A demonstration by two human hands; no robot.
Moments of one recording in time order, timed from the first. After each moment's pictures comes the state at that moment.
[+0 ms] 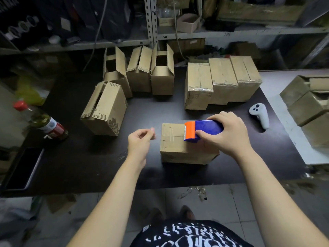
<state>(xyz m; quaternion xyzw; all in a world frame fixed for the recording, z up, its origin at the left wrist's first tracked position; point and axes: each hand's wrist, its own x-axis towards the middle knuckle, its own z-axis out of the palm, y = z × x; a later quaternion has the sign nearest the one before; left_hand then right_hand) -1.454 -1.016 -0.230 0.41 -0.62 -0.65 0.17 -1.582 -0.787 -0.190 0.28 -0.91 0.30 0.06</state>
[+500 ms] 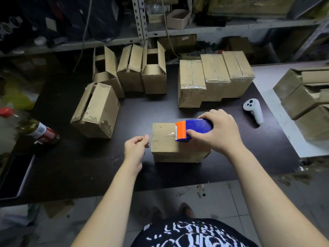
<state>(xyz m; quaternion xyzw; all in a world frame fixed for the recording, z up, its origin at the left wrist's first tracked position) -1.462 -1.019 -0.268 0.46 -0.60 -0.64 0.11 -1.585 -0.792 -0.190 0.28 -0.91 0.29 0.05</state>
